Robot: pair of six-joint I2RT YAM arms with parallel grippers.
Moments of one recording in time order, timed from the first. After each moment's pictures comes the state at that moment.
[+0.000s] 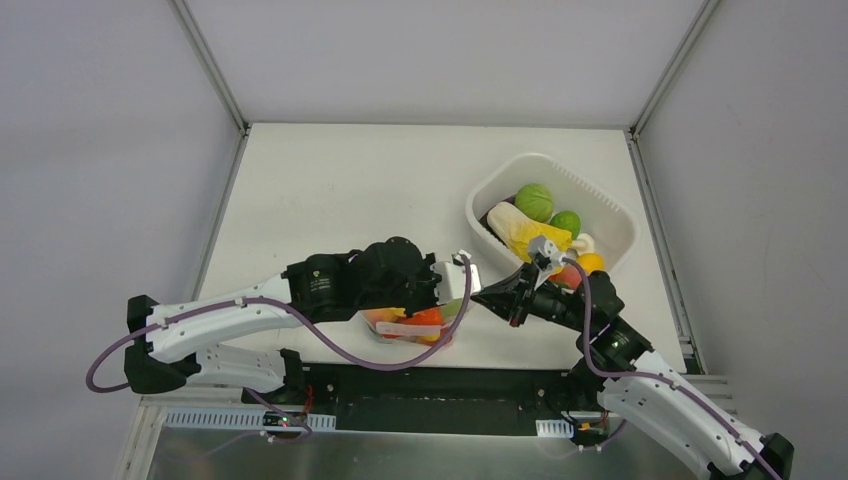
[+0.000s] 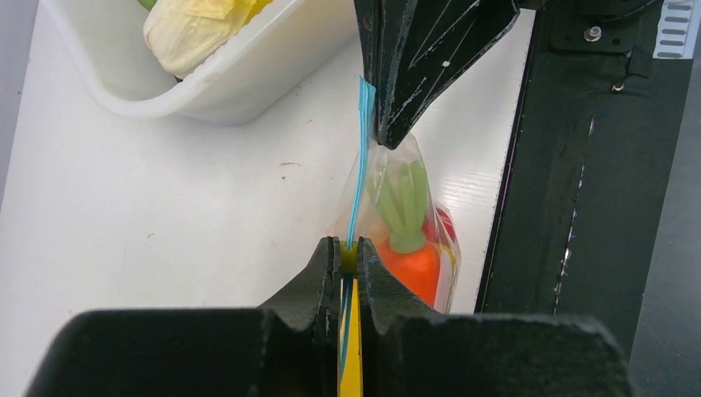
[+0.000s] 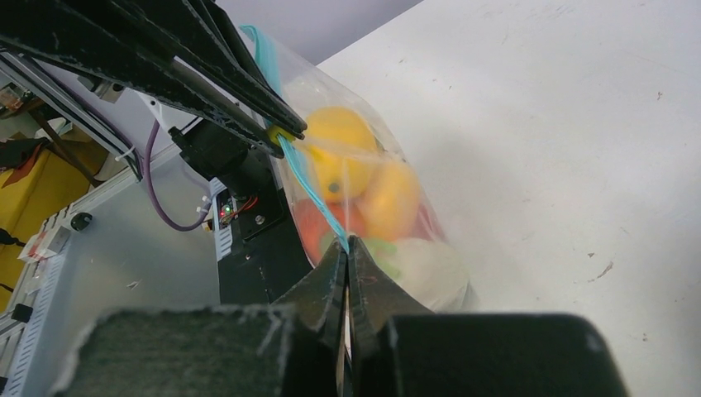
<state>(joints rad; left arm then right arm) -1.26 1.15 1.20 -0.61 -0.11 0.28 0.74 0.45 0.34 0.11 -0.48 0.40</state>
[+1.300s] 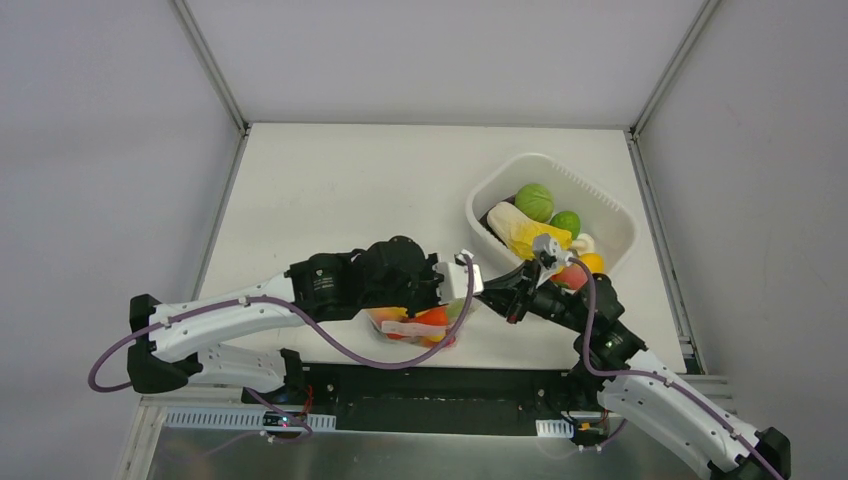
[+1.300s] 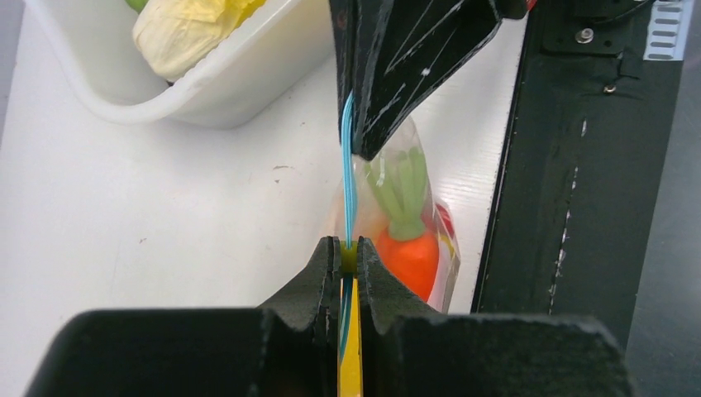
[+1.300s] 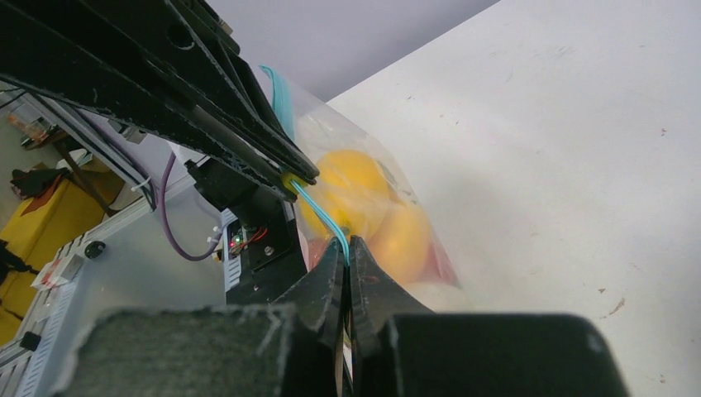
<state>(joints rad) -1.26 1.18 1.21 -0.62 -0.06 0.28 0.74 0.49 0.29 0.29 -0.47 0.46</state>
